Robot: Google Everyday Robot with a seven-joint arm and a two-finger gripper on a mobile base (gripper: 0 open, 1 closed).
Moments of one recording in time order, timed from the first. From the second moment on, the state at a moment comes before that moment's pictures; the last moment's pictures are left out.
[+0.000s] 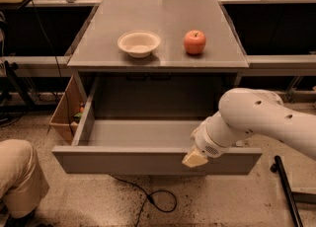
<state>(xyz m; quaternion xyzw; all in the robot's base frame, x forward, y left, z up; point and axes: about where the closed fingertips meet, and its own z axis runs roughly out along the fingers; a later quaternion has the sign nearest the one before) 0.473 -0.102 0.672 -0.56 0.80 0.11 0.18</state>
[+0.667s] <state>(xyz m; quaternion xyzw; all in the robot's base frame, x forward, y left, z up) 0.575 -0.061 0.717 -0.61 0.76 0.05 0.22</state>
